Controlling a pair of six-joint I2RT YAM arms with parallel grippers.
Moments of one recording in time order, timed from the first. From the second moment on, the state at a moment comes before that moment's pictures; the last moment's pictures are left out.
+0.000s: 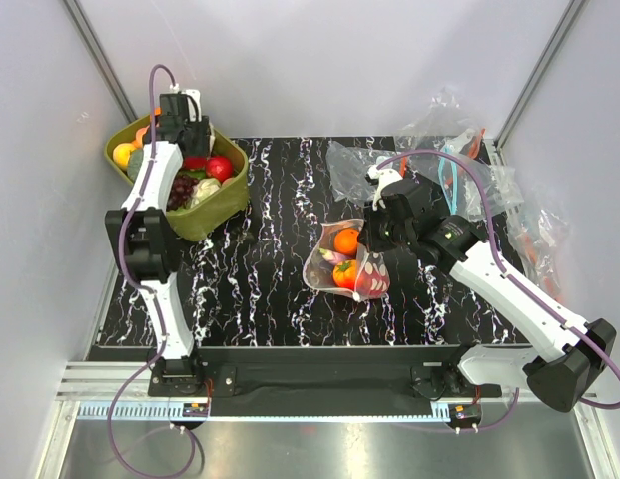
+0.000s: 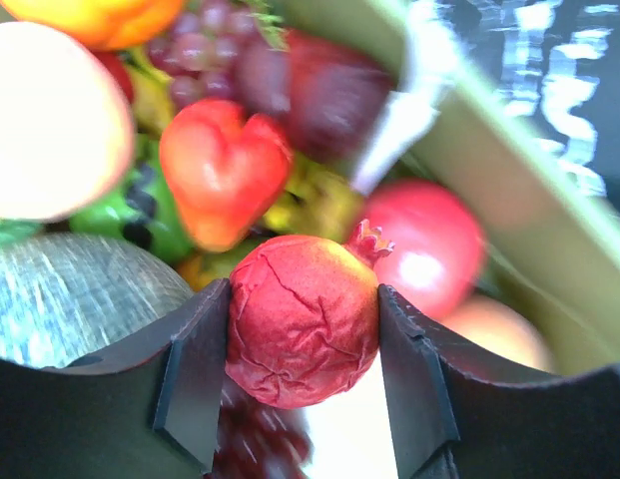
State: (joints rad) left arm 0.04 2.11 2.01 -0.60 -0.09 0.07; right arm 0.69 1.22 1.23 -0.69 0.03 0.37
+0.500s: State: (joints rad) left arm -0.17 1.59 1.71 -0.55 0.10 -0.05; right arm 0.69 1.27 1.27 -0.71 0.05 0.37
